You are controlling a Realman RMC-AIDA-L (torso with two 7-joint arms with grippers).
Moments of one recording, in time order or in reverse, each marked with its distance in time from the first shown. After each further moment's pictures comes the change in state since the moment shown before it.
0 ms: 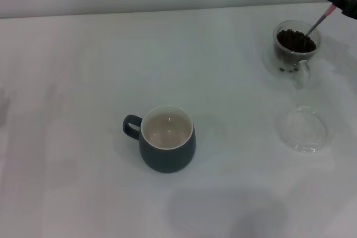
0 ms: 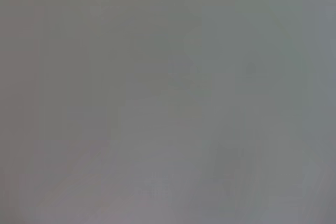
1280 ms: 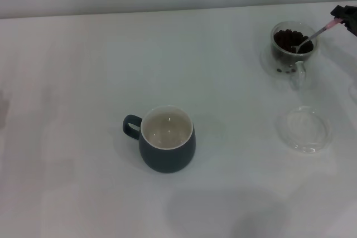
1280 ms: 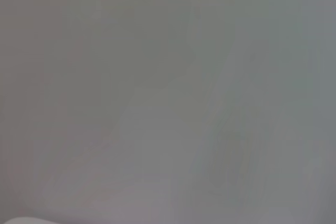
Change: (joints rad) left arm 0.003 0.000 0.003 0.001 0.000 0.027 0.000; right arm -0.004 -0.002 -0.015 0.046 -0.011 -0.102 0.451
